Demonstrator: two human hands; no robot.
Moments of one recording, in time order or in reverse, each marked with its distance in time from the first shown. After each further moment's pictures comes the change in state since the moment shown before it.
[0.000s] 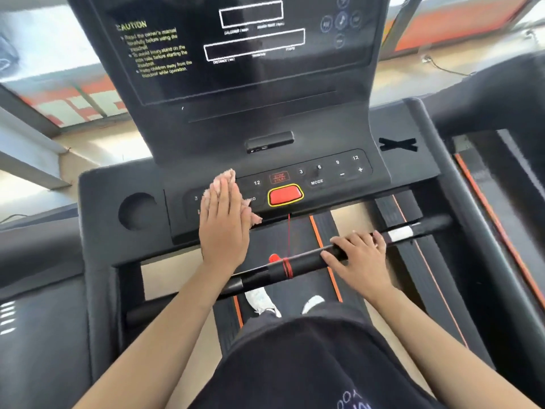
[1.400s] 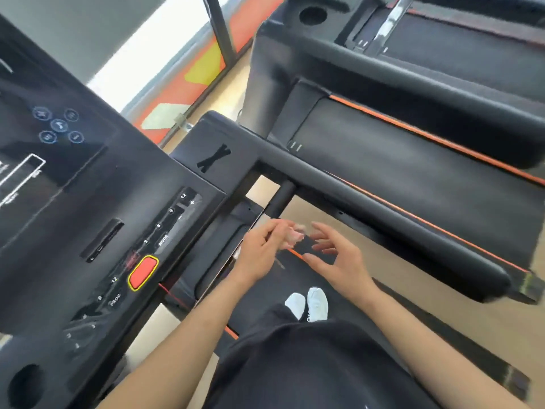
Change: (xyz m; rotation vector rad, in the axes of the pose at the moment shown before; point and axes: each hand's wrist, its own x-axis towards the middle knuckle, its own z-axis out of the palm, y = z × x) left_hand -0.011 0.319 0.007 -0.978 -0.882 0.217; right_hand -0.137 0.122 -0.055 1.095 0.398 0.500
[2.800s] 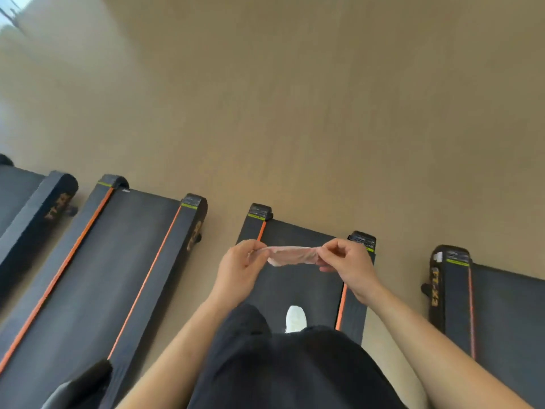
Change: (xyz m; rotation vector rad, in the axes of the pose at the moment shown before) left_hand -0.305 -0.006 0.614 0.815 -1.665 0.710; right_hand -0.633 0.148 -0.166 0.765 1.873 0.664
